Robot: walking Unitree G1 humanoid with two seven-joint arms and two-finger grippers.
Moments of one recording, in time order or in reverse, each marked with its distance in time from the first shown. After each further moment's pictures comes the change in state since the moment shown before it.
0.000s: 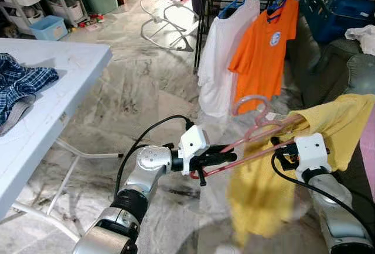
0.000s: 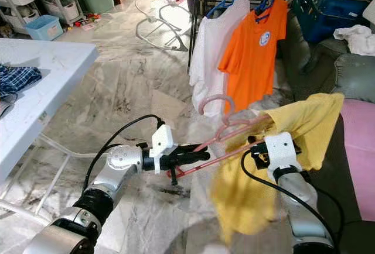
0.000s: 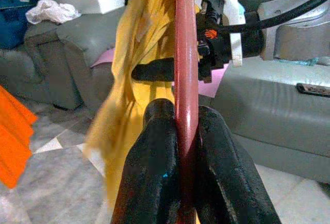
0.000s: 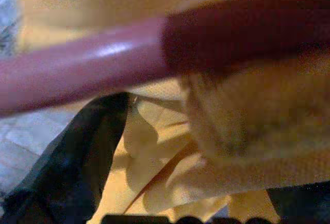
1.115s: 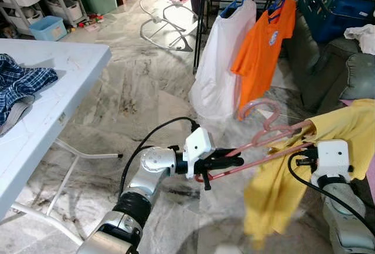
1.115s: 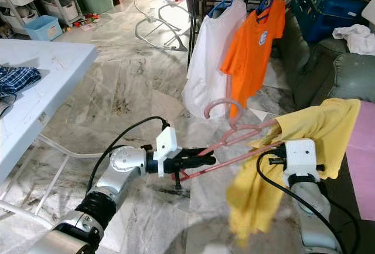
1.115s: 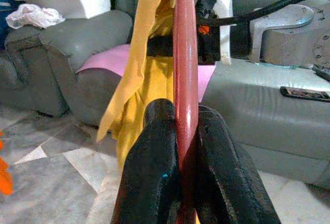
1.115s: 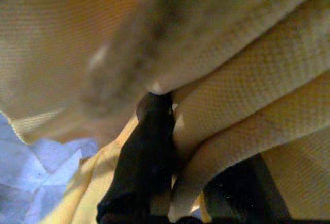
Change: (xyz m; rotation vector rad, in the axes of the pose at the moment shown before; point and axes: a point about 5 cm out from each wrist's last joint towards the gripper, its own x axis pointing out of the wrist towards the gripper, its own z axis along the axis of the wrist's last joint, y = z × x) left arm 0.008 -0.010 0.001 -0.014 -0.020 -0.047; right arm -0.017 -0.024 -0.012 0.052 -0.023 -0.191
